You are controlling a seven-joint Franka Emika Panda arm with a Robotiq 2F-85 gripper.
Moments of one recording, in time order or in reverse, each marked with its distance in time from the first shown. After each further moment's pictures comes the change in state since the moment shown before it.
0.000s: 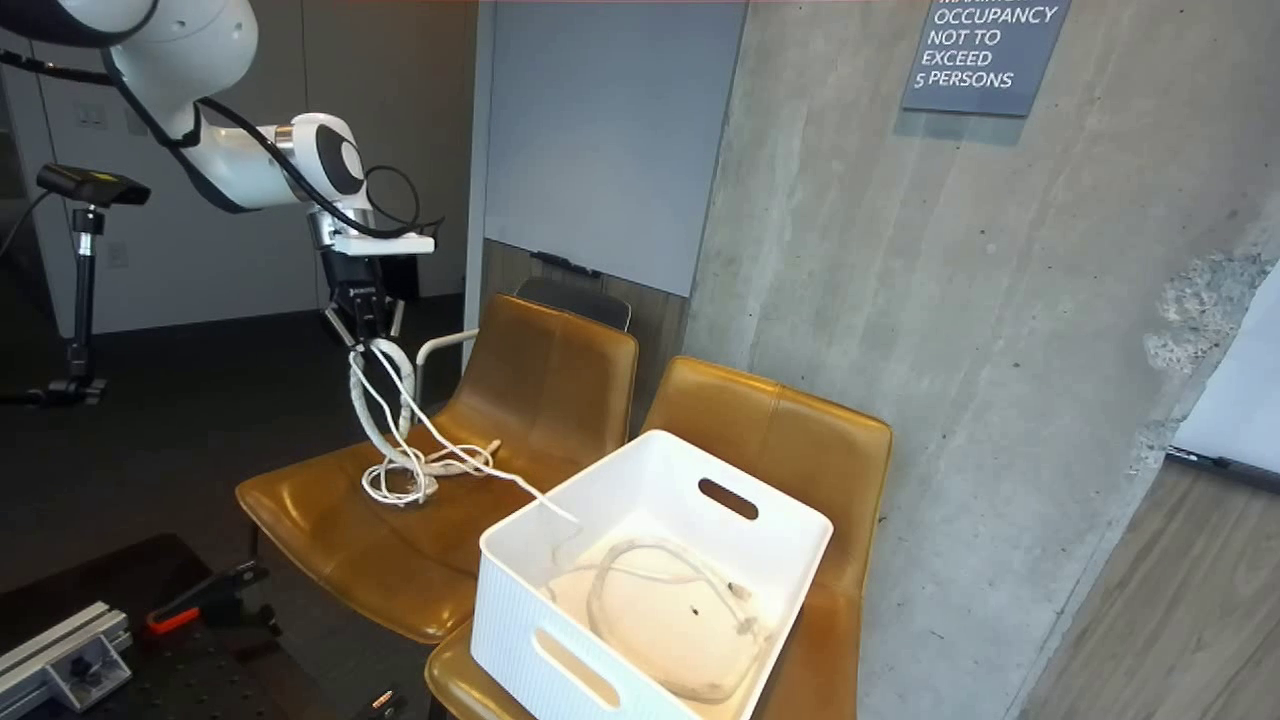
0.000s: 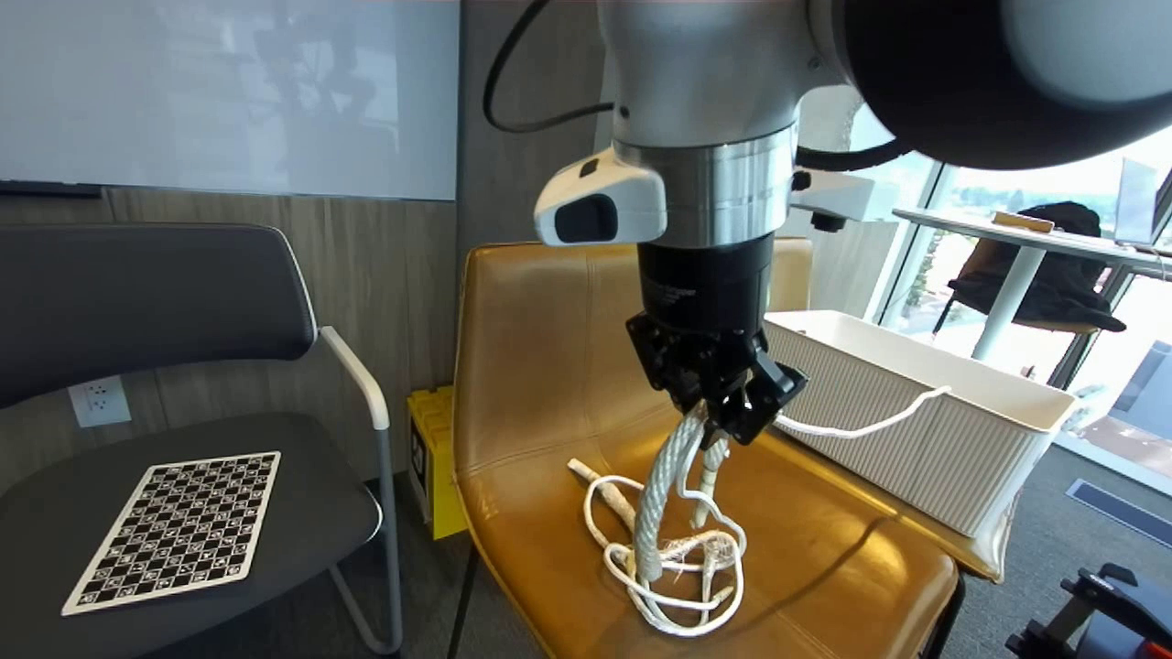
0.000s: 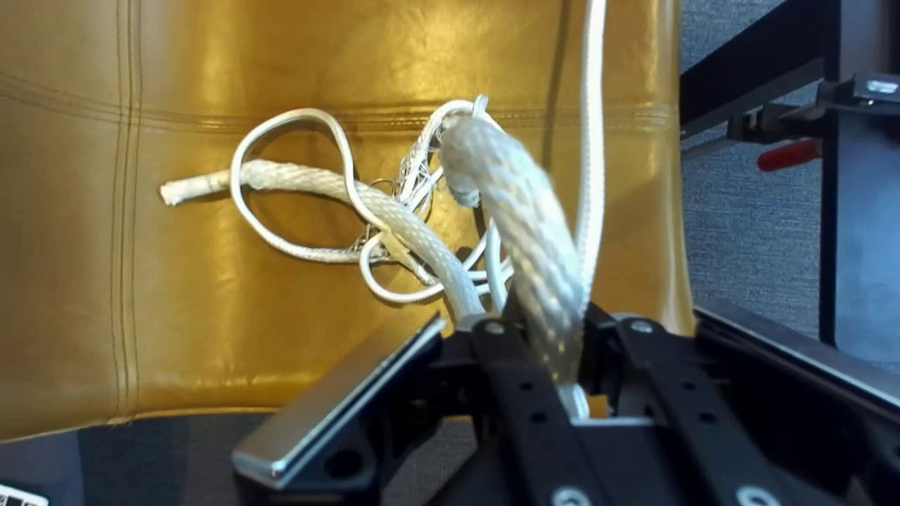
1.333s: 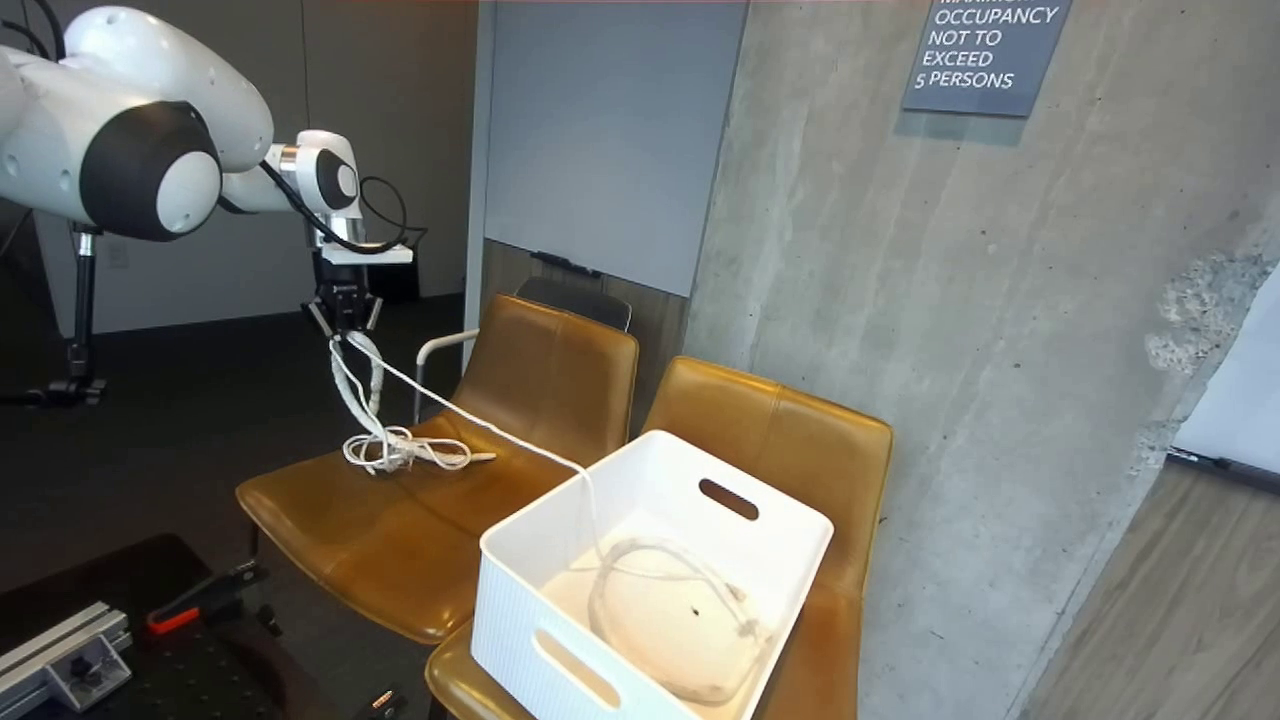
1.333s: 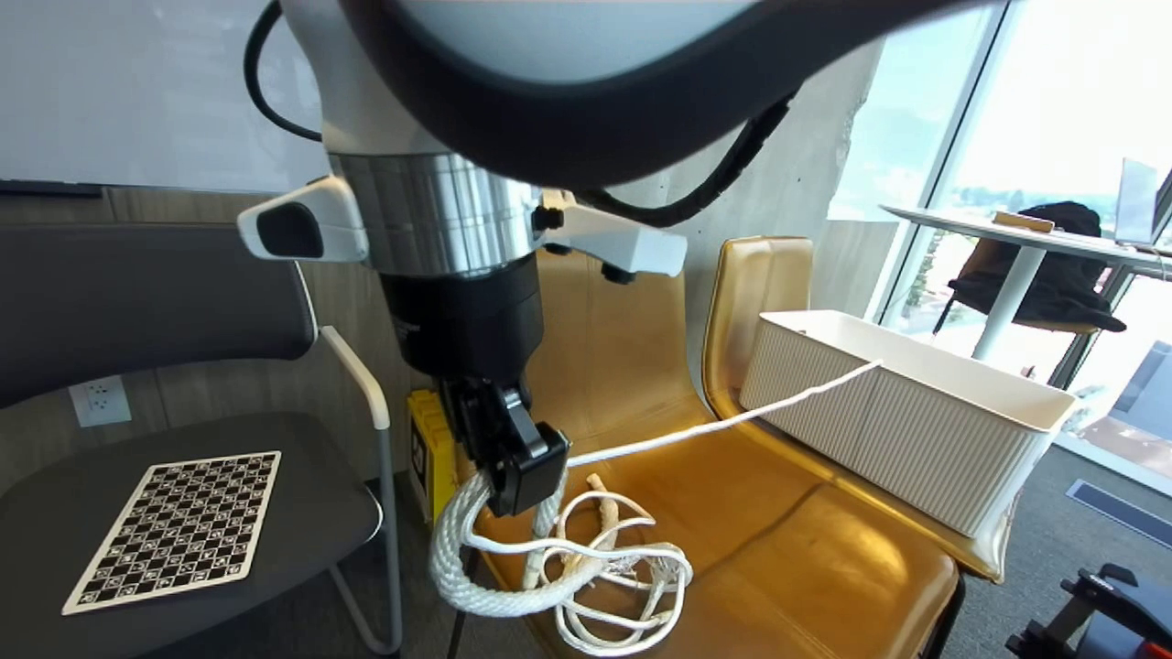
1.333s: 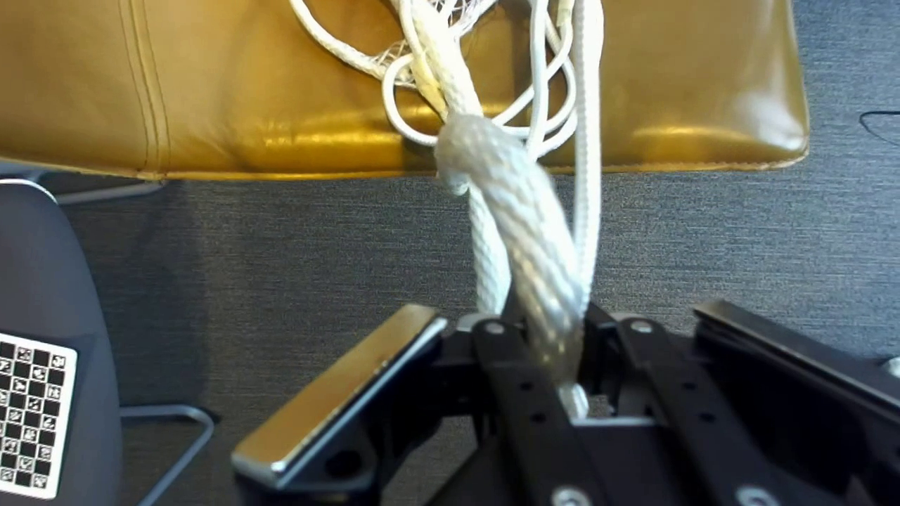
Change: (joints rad) arm 0.175 0.448 -0.002 0.694 0.092 -0.180 0.020
